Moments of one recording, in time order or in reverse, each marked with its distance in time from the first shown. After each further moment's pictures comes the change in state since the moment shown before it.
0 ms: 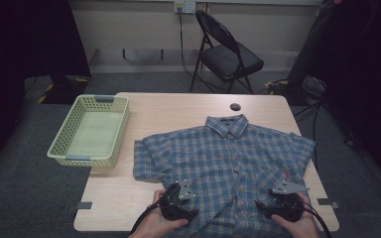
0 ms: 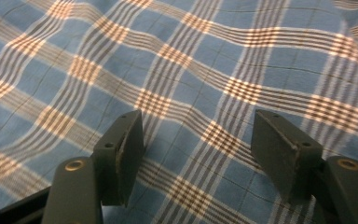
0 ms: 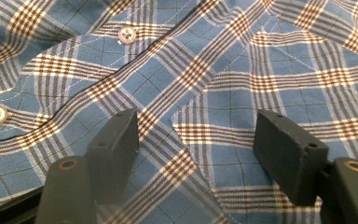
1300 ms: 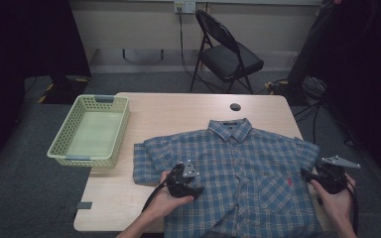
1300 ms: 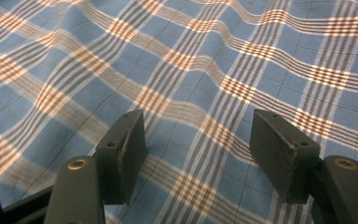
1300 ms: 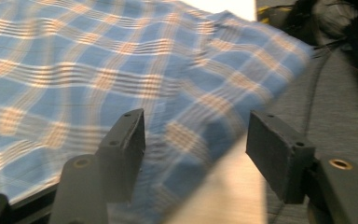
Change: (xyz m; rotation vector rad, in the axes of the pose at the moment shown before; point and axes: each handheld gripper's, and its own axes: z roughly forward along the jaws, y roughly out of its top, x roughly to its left) left arm 0.052 0.024 0.030 -0.101 0.034 -0.037; right arm -0.141 -0.004 -0.033 -0.082 -0.384 0.297
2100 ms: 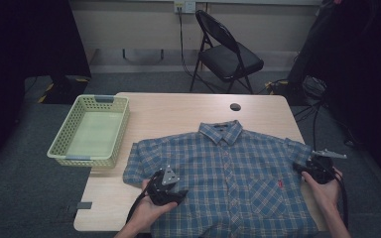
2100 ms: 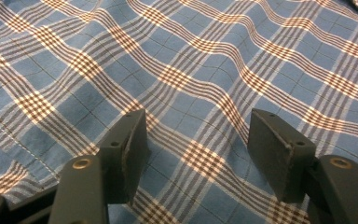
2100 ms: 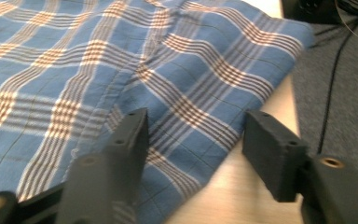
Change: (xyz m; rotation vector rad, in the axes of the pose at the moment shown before) left arm 0.007 -0.037 -0.036 -0.017 0.085 -0.072; right arm -0.001 0.008 0.046 0.051 0.038 0.065
